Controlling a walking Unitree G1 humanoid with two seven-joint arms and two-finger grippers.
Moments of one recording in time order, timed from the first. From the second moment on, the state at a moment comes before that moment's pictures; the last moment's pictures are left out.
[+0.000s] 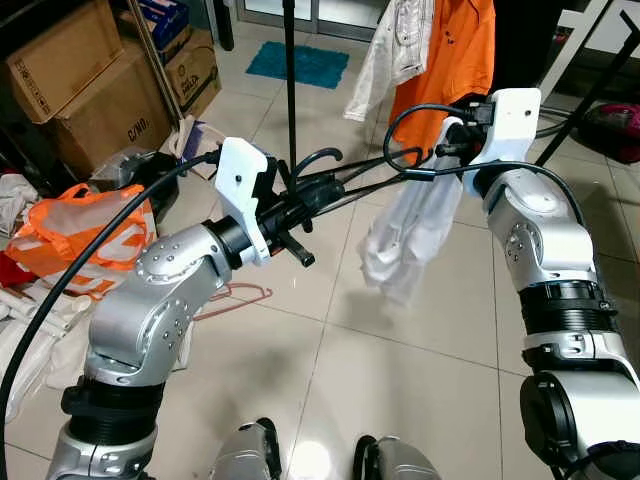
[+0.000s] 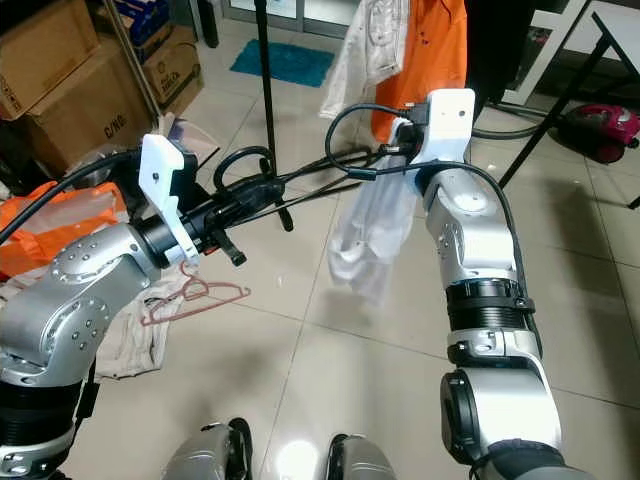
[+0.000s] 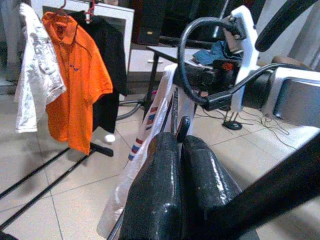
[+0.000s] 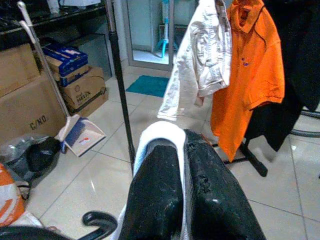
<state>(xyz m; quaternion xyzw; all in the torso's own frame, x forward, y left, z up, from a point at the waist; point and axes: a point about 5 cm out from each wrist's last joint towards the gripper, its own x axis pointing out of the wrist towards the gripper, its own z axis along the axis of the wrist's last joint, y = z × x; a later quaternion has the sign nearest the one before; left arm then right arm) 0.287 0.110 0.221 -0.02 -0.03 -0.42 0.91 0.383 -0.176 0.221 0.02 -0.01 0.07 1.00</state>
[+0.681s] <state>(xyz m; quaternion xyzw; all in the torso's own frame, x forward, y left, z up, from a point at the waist) 0.299 0.108 0.205 0.00 -0.02 -0.36 0.93 0.379 -0.171 0.242 0.04 -0.04 0.08 1.00</state>
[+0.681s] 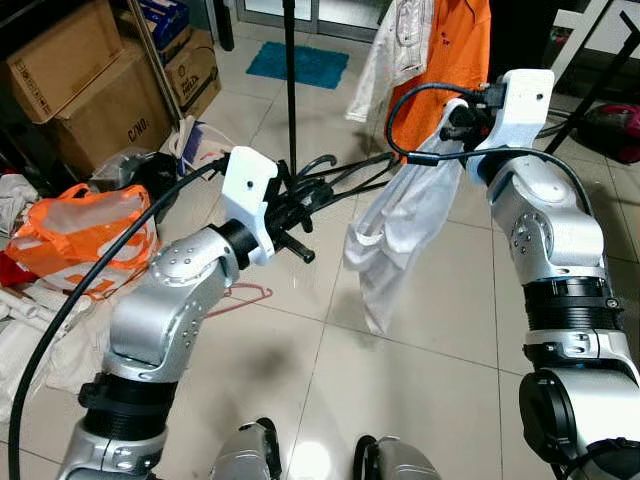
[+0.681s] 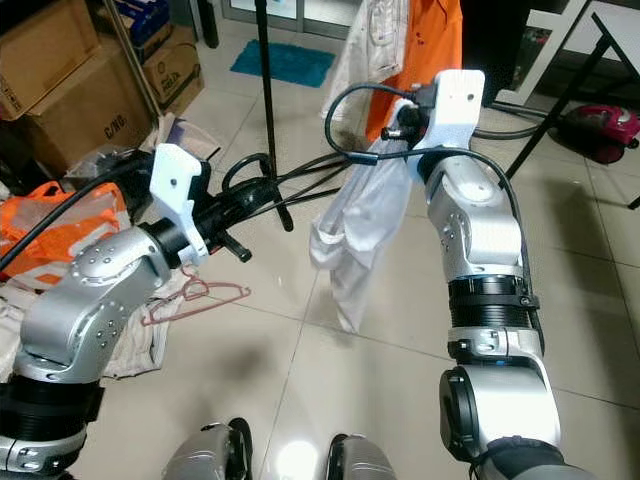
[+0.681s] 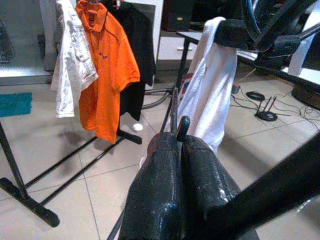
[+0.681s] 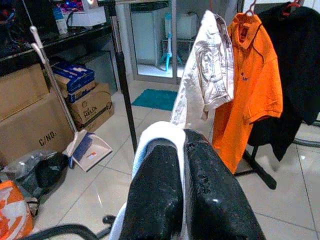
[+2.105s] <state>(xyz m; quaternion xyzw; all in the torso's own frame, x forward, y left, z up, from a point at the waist) 0.296 0.096 0.208 -0.03 -0.03 -0.39 0.92 0.372 -0.143 0.253 0.06 -0.04 0.12 0.99</state>
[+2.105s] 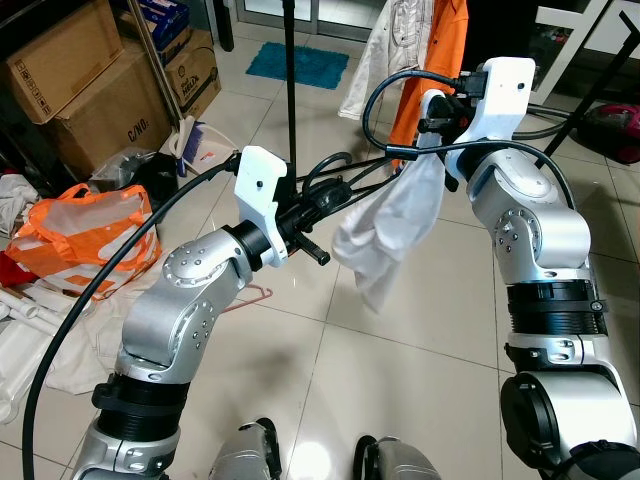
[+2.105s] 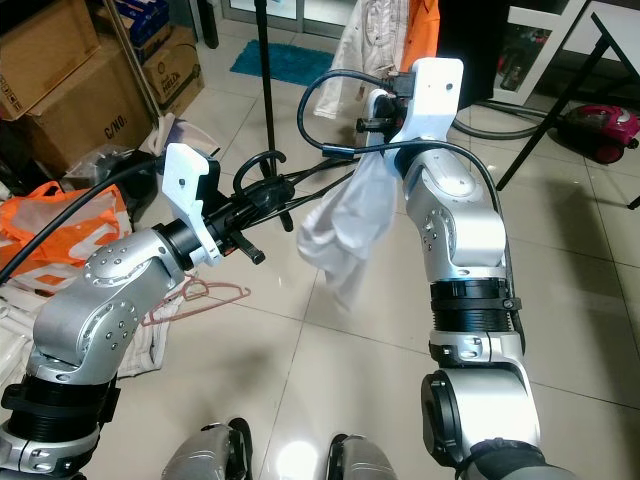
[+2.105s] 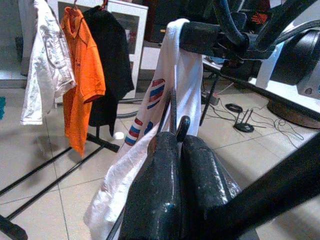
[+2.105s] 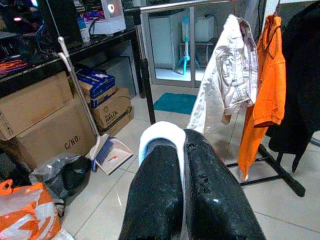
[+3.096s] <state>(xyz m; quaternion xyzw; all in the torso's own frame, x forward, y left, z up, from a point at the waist) 0.278 0.103 0.209 -0.02 0.00 -0.45 0.90 0.383 -0.163 0.225 0.02 -0.01 0.07 1.00</state>
